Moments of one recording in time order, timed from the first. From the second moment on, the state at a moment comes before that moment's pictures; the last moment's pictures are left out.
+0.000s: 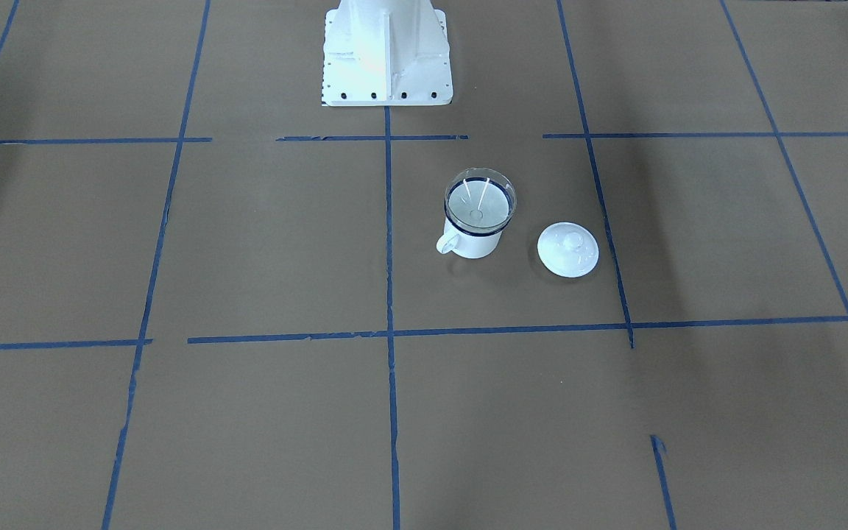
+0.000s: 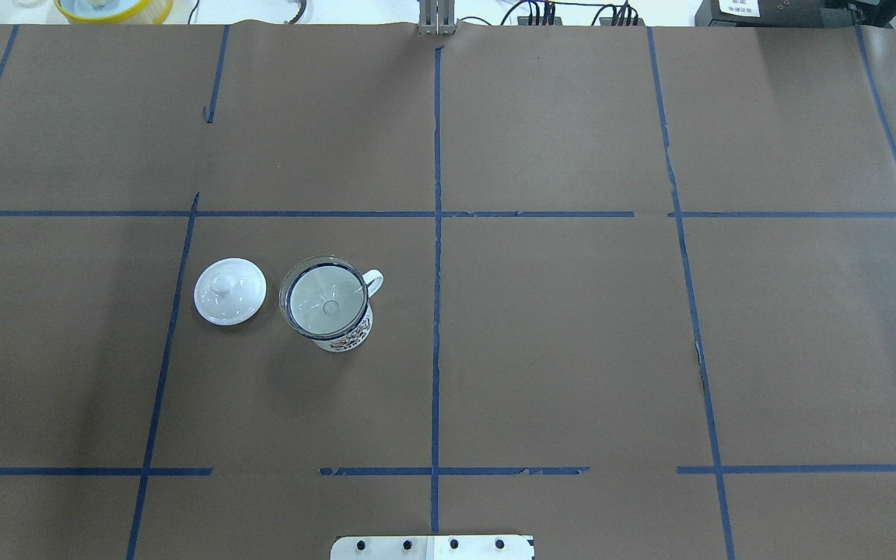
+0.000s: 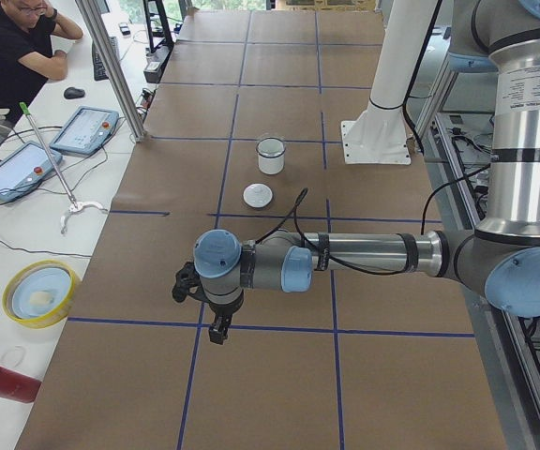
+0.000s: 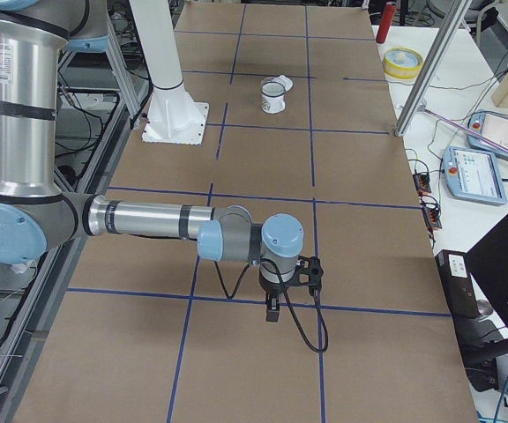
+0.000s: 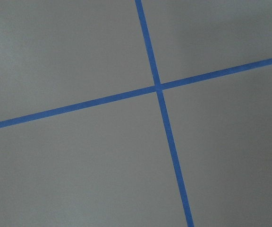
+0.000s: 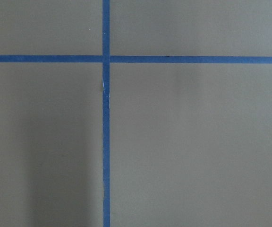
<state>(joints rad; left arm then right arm) -1.59 -1.54 -1.59 -1.63 -2.37 0.21 1.57 -1.68 1.66 -1.57 2.29 0.01</state>
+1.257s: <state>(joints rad) -1.44 -1.71 -1.91 -1.49 -2.36 -0.16 1.57 -1.68 1.66 -1.57 2.29 0.01</state>
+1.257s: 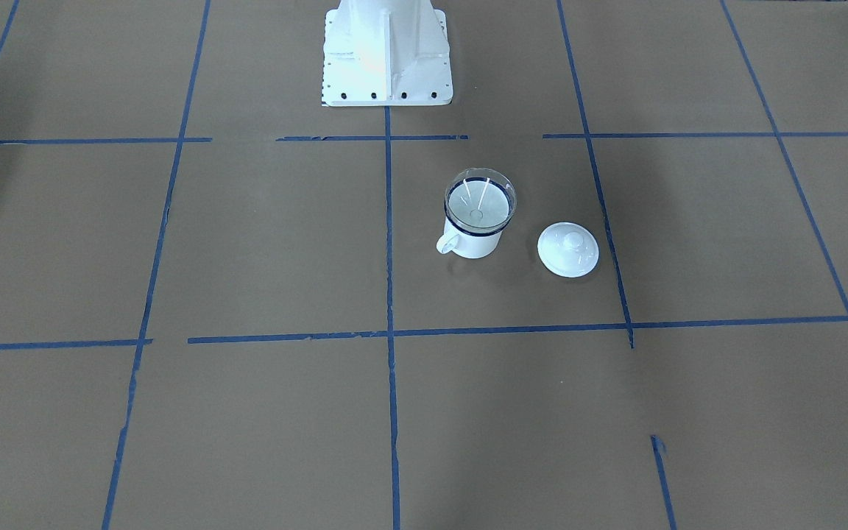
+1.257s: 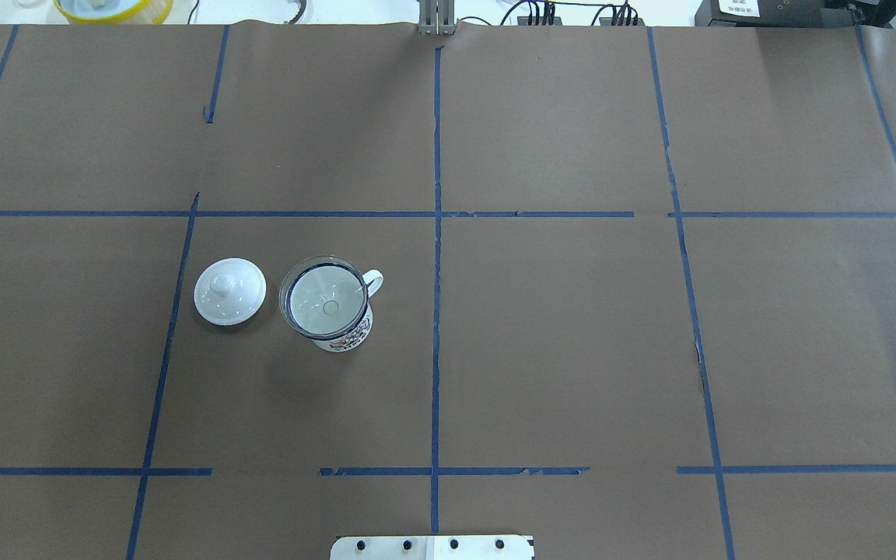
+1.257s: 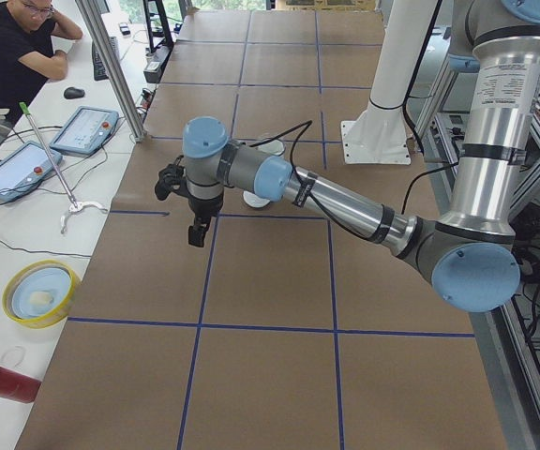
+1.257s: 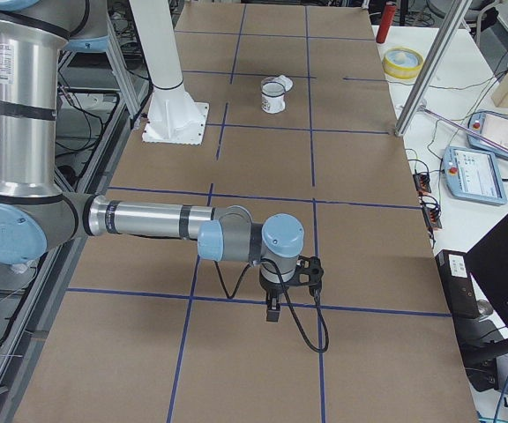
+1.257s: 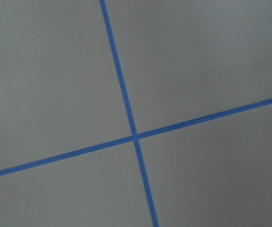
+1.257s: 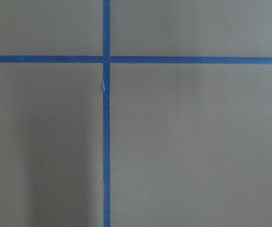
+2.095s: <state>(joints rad) -0.97 -1.99 -1.99 -1.47 -2.14 -0.74 1.57 -1.68 1.66 -1.57 2.29 0.01</state>
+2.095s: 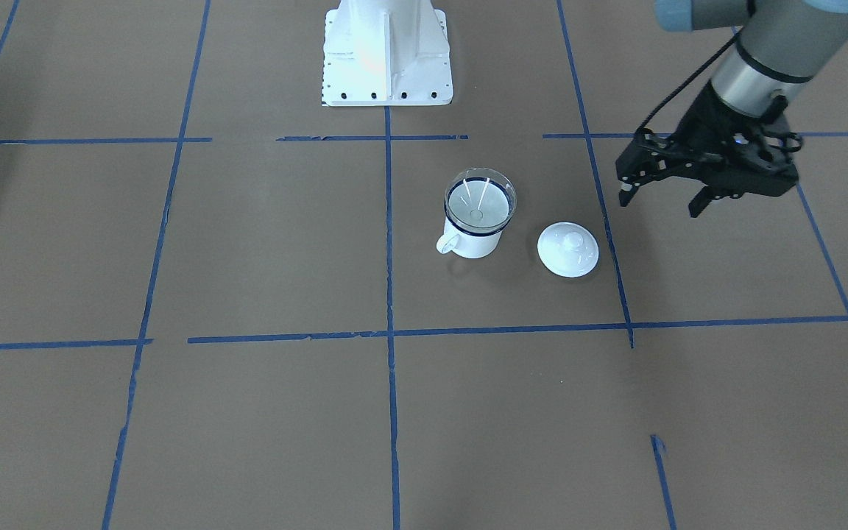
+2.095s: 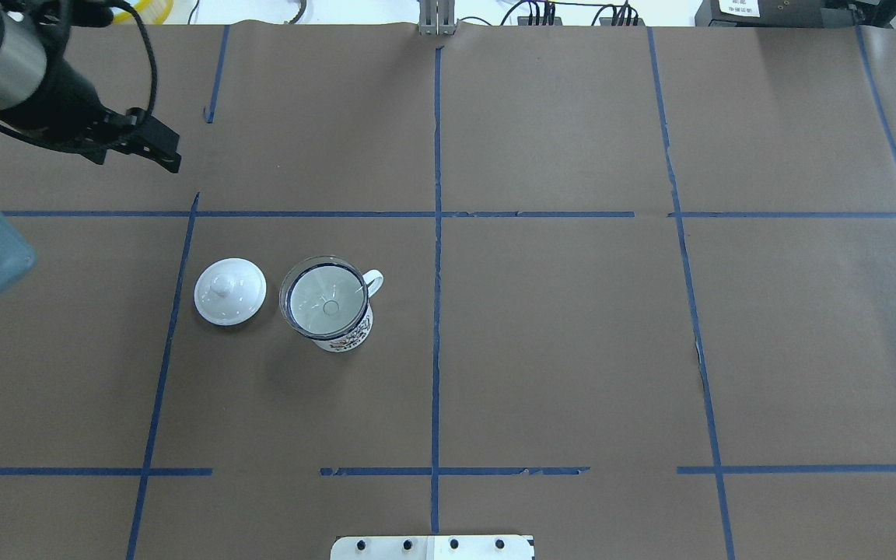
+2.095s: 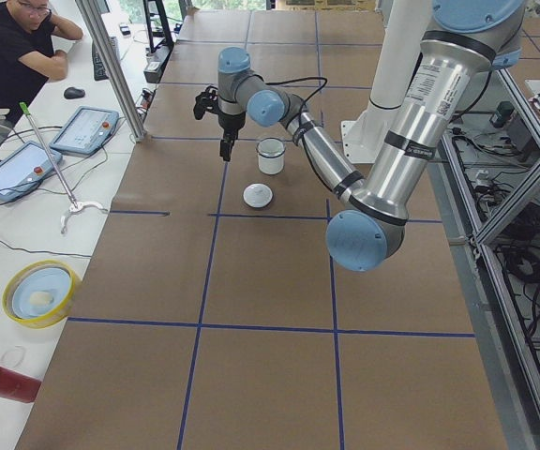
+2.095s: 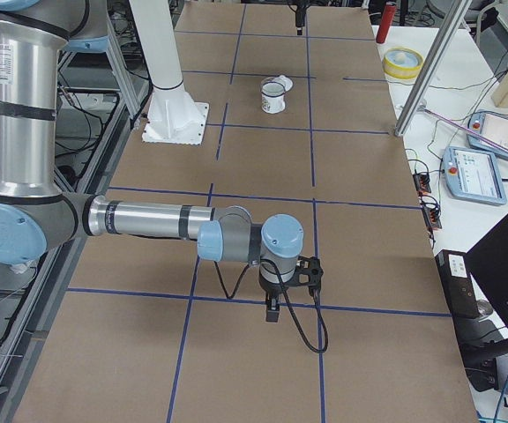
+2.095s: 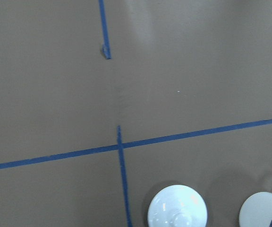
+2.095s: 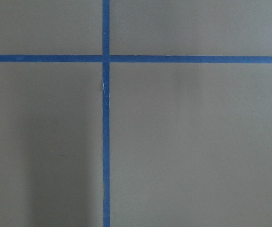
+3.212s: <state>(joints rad) -0.59 -2.05 -1.93 -1.47 -1.88 -1.05 1.57 -1.68 1.66 -1.57 2.29 0.01</state>
